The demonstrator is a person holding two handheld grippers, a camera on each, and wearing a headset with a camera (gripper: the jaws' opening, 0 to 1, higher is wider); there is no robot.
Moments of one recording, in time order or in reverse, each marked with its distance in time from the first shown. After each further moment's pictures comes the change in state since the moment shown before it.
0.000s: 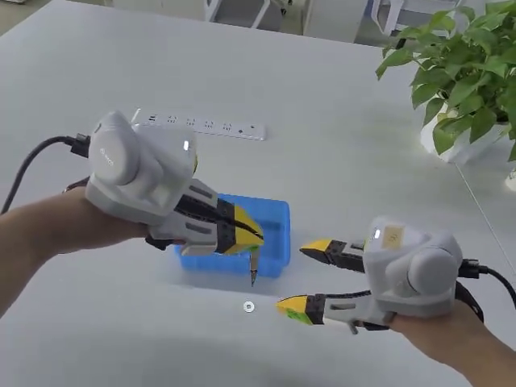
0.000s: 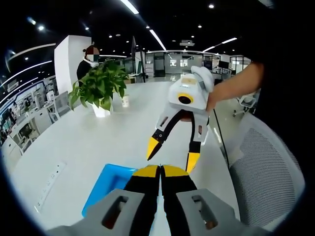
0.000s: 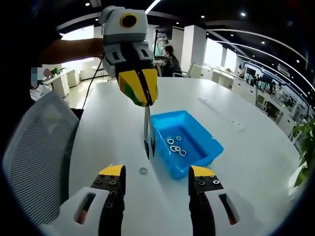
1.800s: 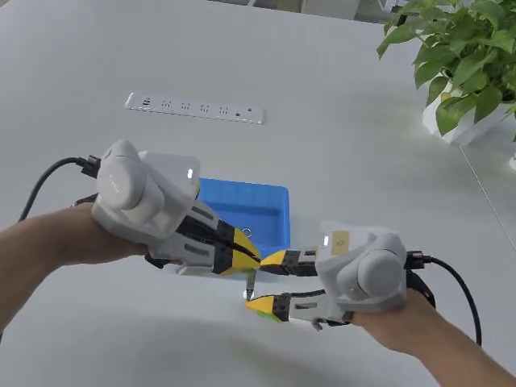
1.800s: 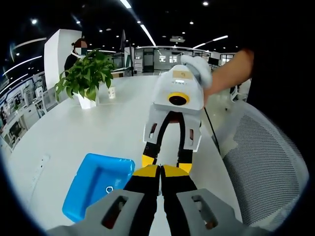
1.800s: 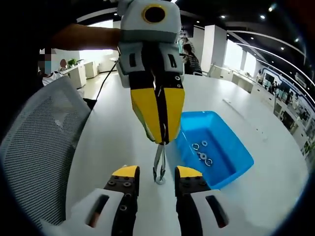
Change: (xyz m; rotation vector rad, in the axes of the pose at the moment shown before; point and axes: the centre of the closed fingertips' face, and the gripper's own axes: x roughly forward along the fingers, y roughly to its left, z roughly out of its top) left arm 0.017 -0.019 -0.035 0.001 0.038 -0.118; right arm 0.049 0.036 -0.001 -0.109 0.021 0.158
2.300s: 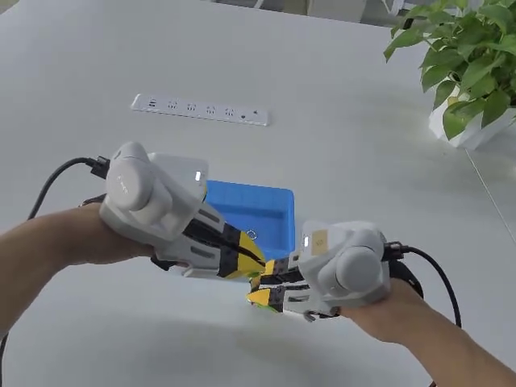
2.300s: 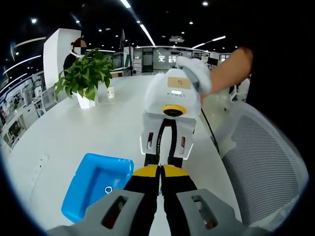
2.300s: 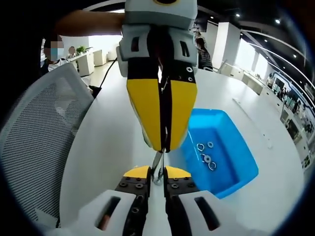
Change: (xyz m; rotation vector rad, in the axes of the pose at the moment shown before) left arm 0.002 0.000 0.000 -0.004 0.000 -0.006; right arm 0.010 0.000 -0.007 -0.079 0.084 0.053
